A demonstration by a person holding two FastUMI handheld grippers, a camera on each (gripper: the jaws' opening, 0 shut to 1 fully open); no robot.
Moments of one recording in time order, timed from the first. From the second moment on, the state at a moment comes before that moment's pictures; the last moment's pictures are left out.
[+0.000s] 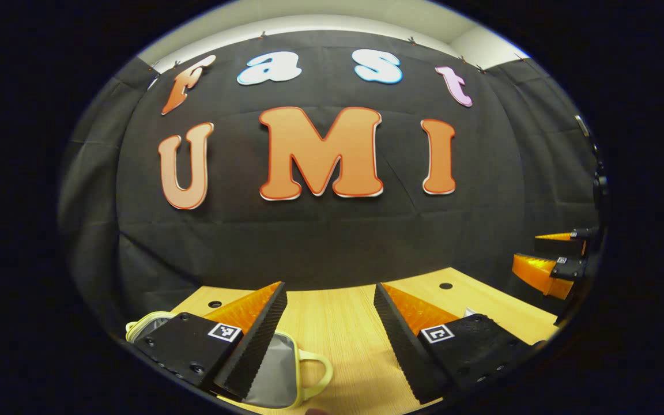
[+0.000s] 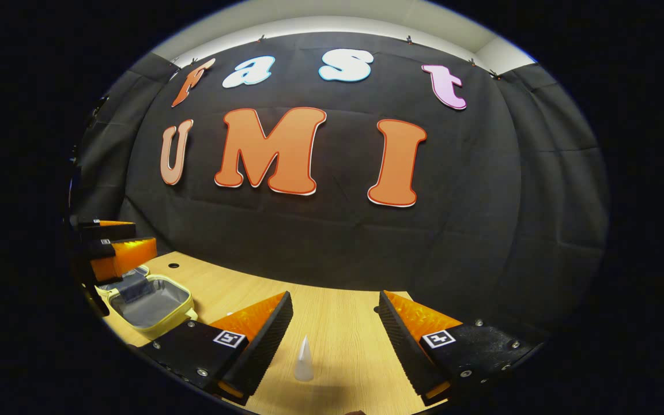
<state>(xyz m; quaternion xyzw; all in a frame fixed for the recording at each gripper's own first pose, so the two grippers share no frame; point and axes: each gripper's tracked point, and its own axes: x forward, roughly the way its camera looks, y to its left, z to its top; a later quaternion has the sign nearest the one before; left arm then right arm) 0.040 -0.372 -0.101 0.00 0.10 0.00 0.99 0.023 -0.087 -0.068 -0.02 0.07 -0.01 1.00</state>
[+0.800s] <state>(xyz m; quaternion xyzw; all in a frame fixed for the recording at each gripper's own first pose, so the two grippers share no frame) 0.049 -0.487 -0.278 0.05 0.23 -0.10 0.97 0.021 -0.095 -0.134 -0.02 0.14 0.01 0.99</state>
